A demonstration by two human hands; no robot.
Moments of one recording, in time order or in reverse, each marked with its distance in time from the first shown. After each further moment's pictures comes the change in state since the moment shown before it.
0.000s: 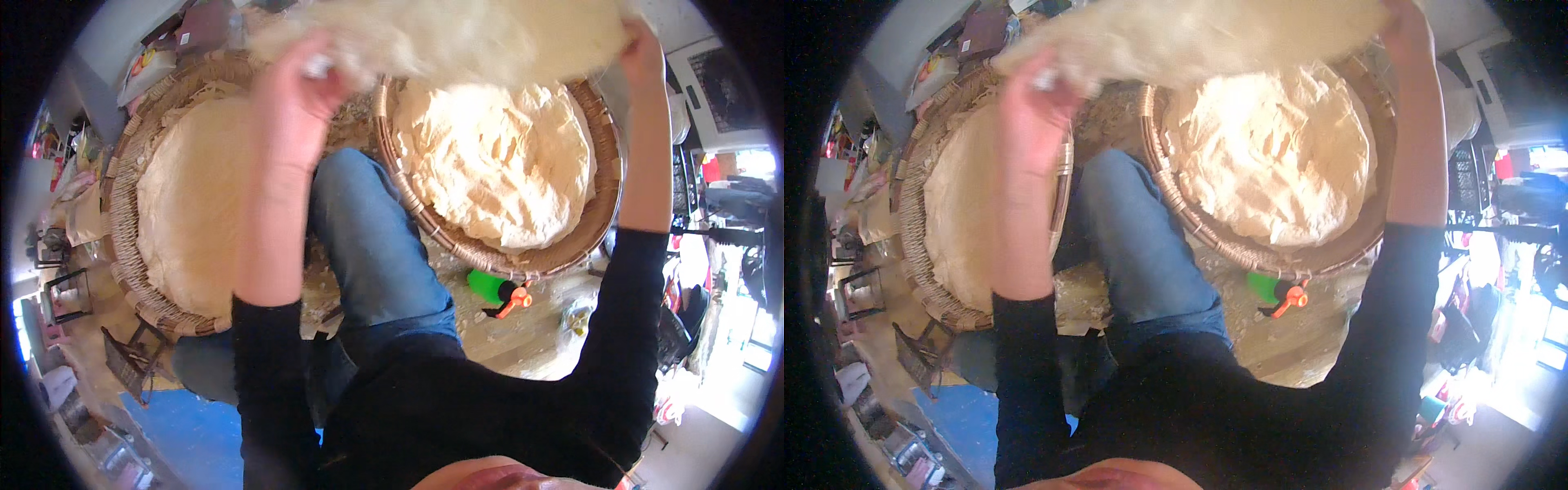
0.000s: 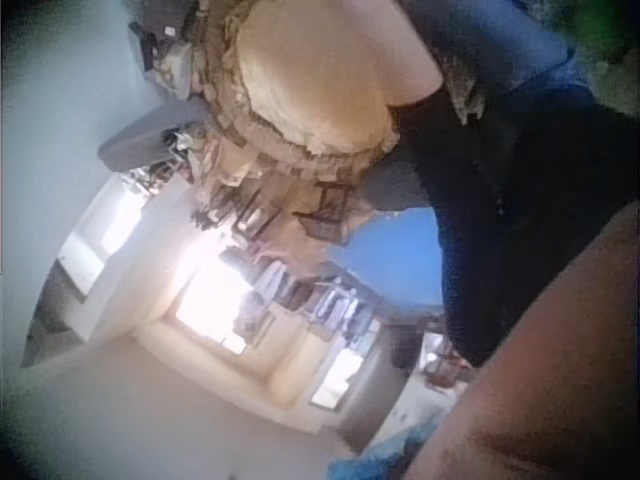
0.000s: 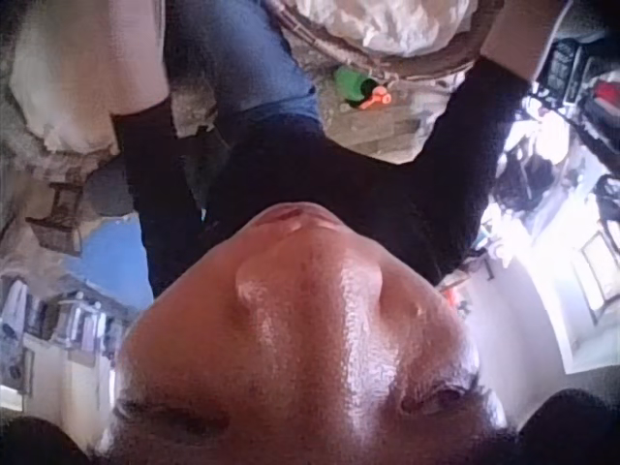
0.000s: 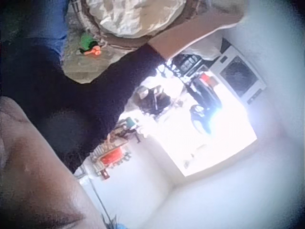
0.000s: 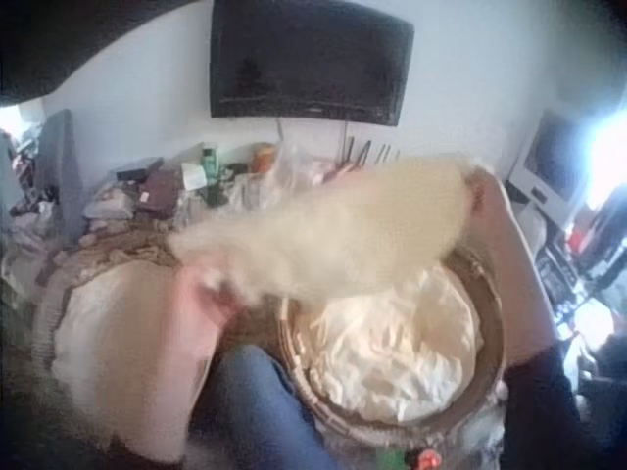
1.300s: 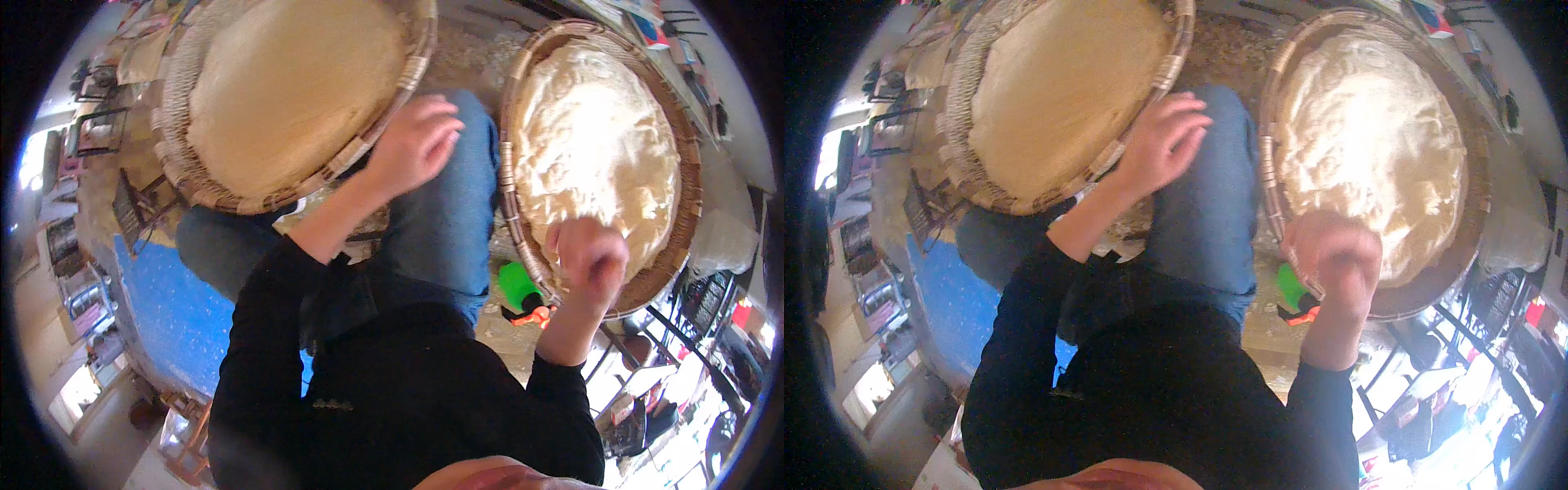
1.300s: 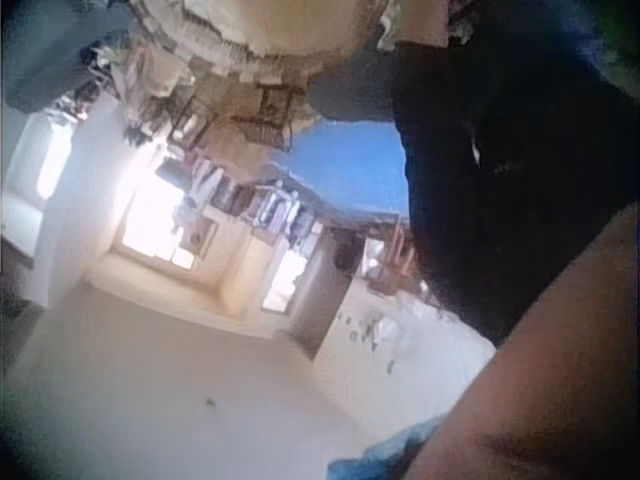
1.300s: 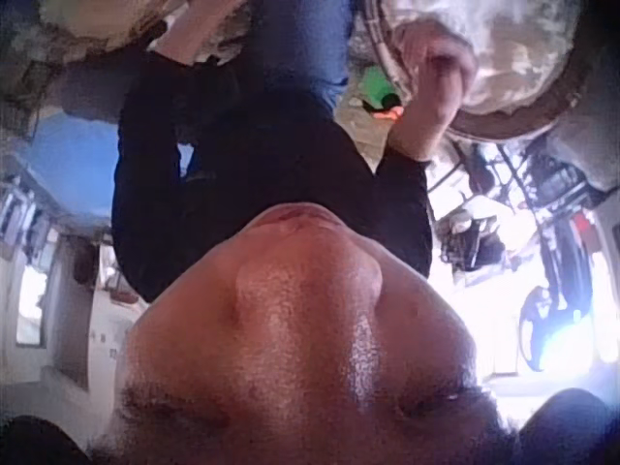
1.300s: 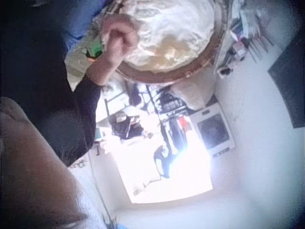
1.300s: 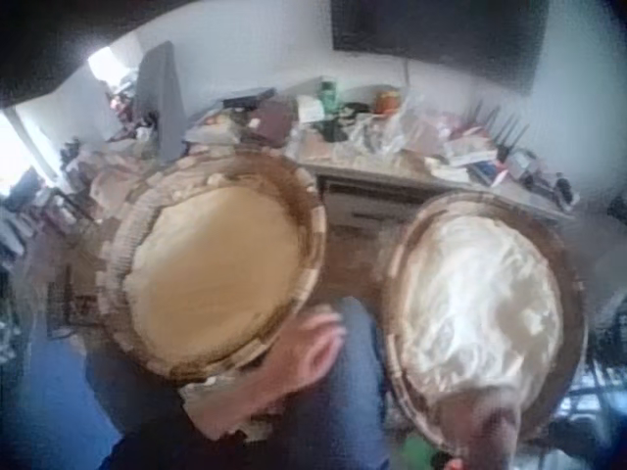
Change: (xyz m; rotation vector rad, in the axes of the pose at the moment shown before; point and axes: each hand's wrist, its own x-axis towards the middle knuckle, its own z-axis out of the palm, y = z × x) left_hand -0.120 -0.093 -0.119 1.572 -0.095 0.538; right_hand -0.288 0.112 0.105 0.400 -0.966 0.035
